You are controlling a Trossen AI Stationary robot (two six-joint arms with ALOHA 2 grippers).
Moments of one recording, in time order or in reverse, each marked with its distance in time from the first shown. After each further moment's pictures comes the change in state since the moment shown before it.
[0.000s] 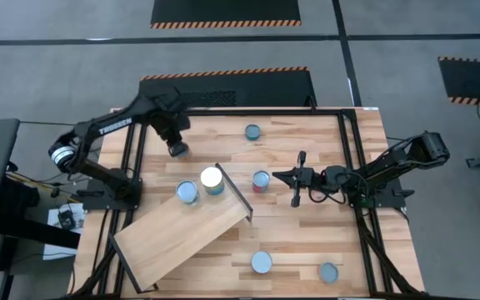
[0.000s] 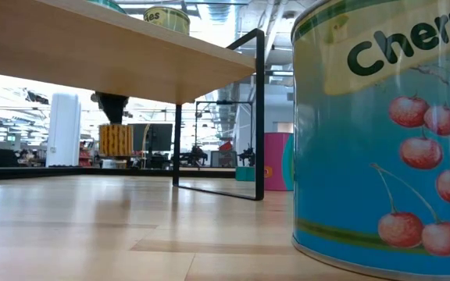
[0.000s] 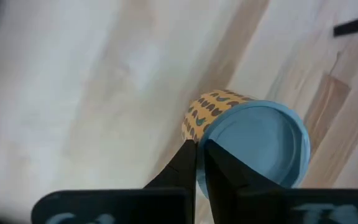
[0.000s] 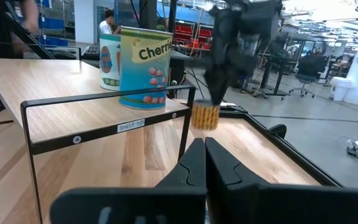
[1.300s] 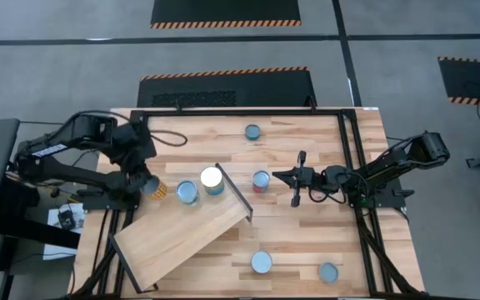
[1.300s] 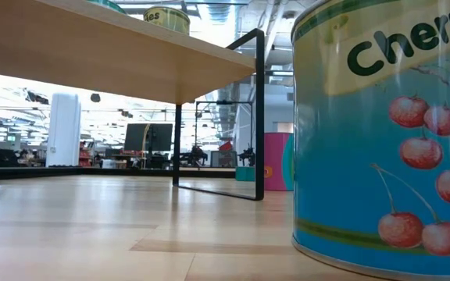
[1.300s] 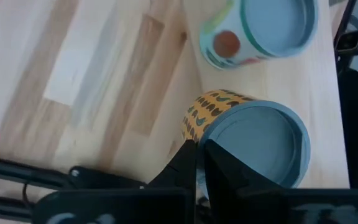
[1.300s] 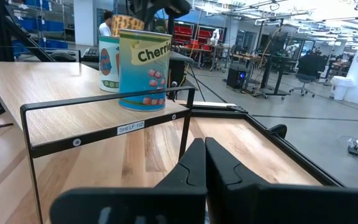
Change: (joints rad) left arm -0.614 -0.430 0.251 -0.517 0.089 -0.606; right arm -0.003 0.000 0.001 0.005 0.000 0.009
